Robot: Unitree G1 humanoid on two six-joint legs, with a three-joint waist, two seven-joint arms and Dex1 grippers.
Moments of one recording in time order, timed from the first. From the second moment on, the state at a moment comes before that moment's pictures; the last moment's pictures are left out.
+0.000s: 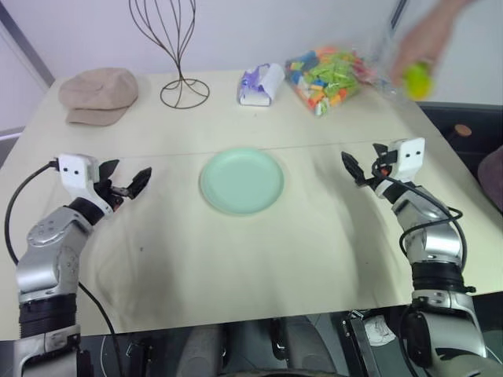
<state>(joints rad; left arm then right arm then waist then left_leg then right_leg) -0.24 0.57 0.37 0.02 -0.47 0.36 -0.57 -0.48 -0.47 -0.24 0.33 0.29 0.14 0.50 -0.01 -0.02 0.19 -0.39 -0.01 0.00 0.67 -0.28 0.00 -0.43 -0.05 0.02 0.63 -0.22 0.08</state>
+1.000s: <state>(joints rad) -0.31 0.60 0.37 0.07 -0.47 0.38 -0.64 -0.46 -0.60 -0.24 -0.20 0.76 0.71 0.70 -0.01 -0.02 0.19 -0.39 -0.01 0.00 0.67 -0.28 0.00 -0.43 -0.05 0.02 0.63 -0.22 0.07</state>
